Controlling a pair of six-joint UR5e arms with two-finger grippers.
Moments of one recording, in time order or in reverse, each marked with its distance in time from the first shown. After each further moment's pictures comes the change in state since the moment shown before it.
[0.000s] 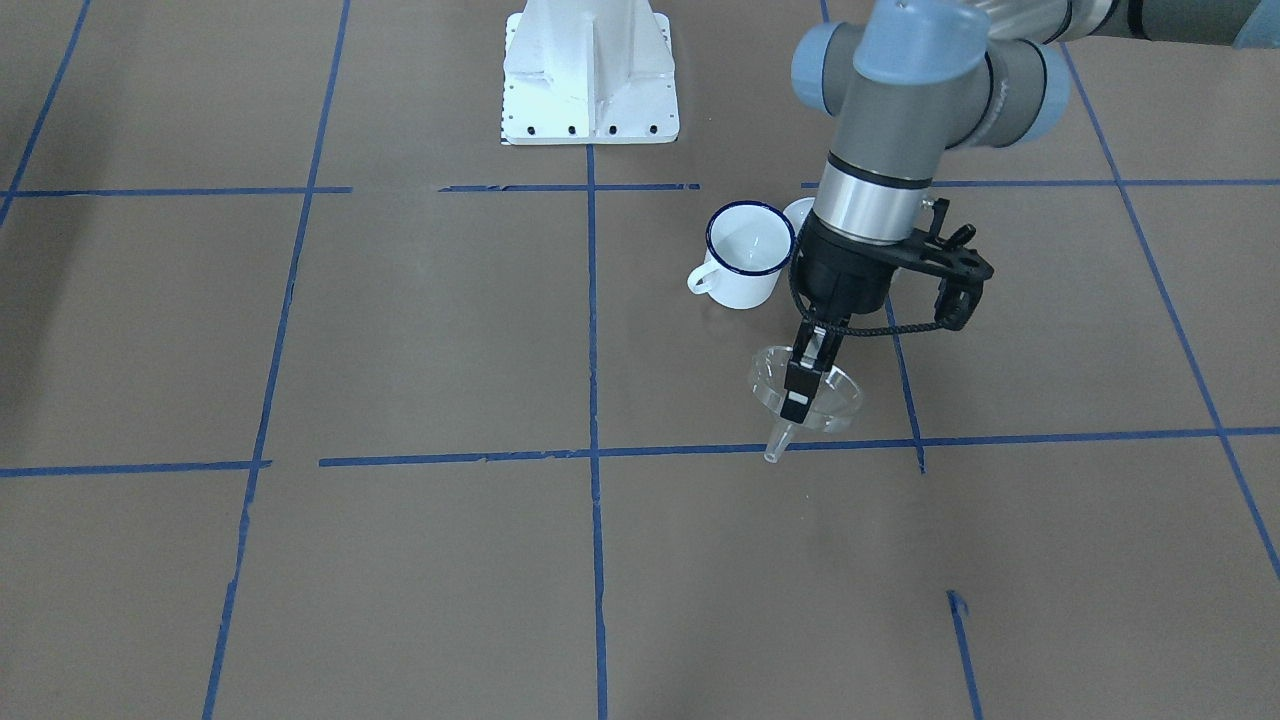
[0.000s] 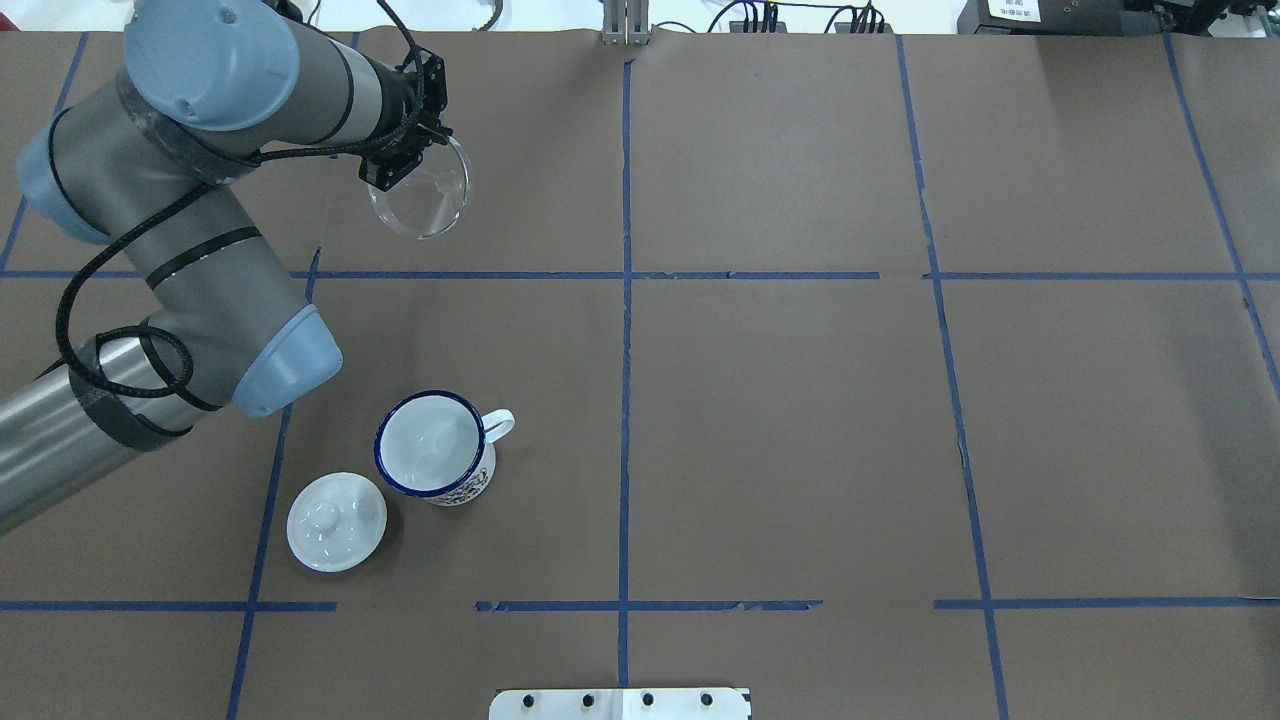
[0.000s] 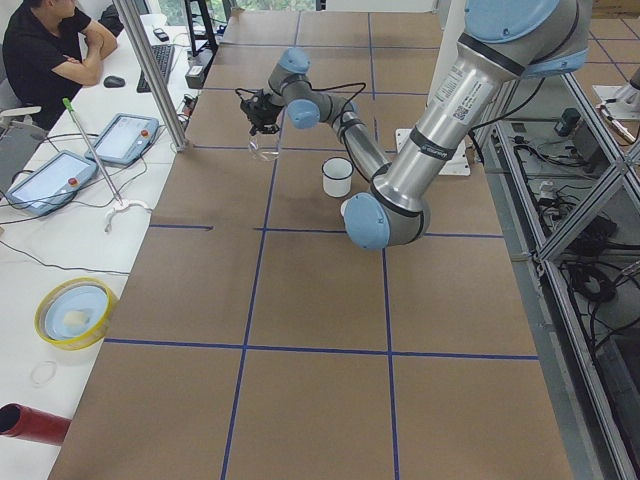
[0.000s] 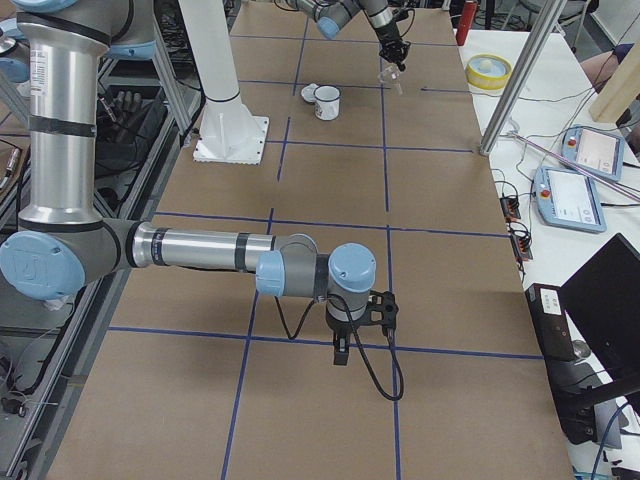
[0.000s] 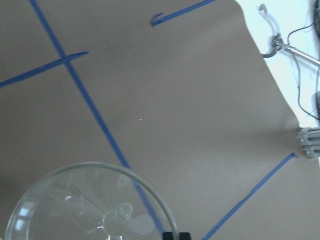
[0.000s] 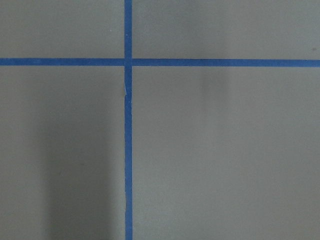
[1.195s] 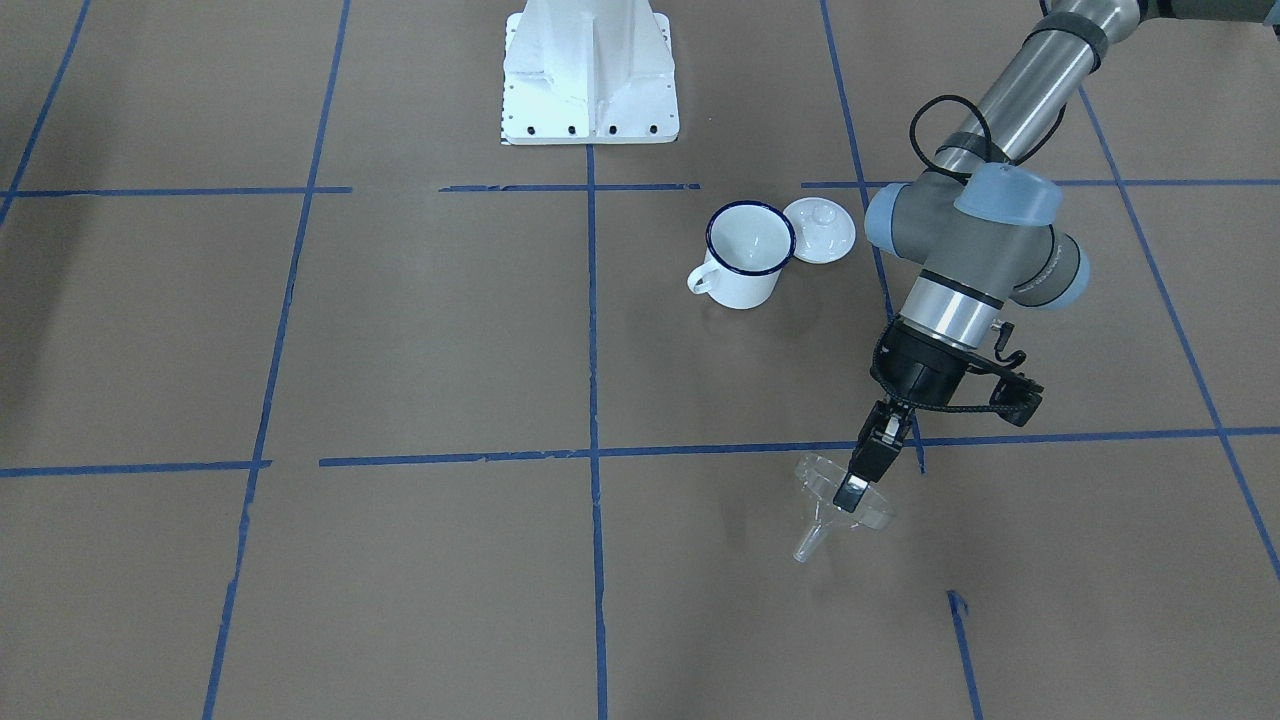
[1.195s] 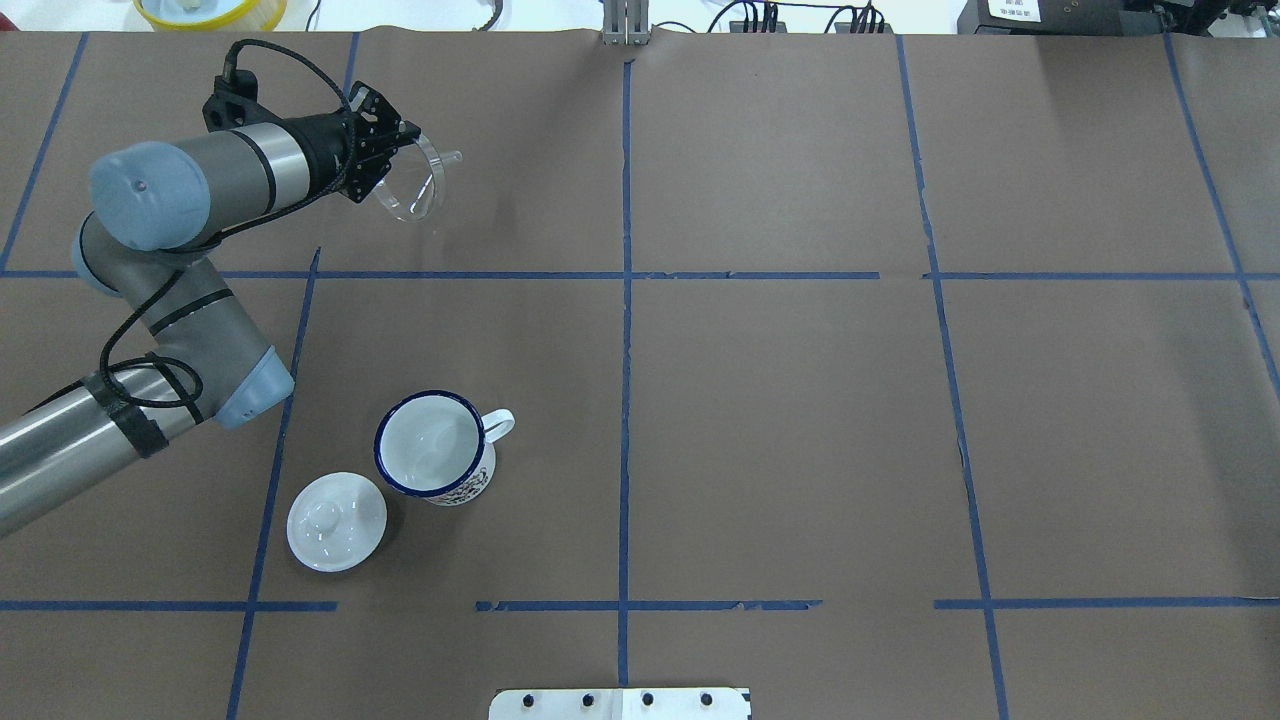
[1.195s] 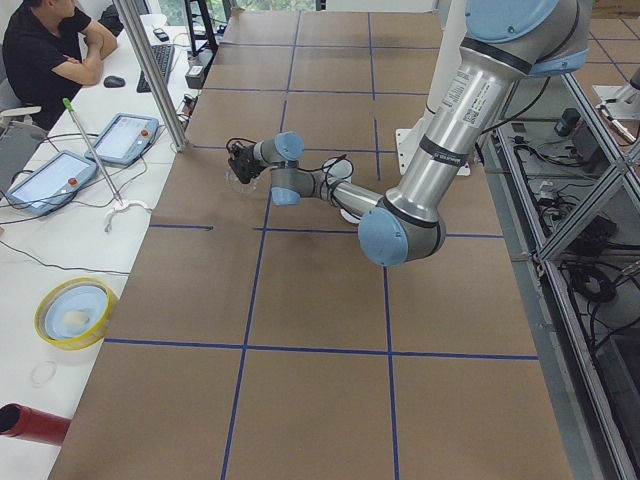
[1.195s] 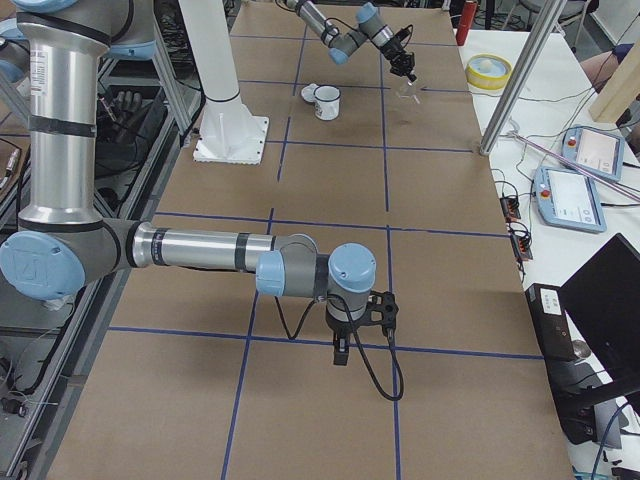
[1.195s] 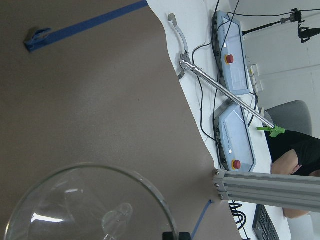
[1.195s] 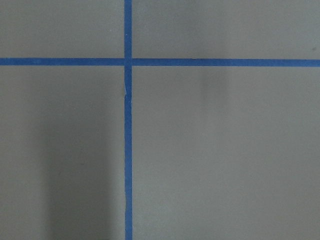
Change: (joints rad) left arm 0.026 0.108 0.338 -0.778 0.132 -0.015; right arm 0.000 0.000 0.000 0.000 0.000 0.000
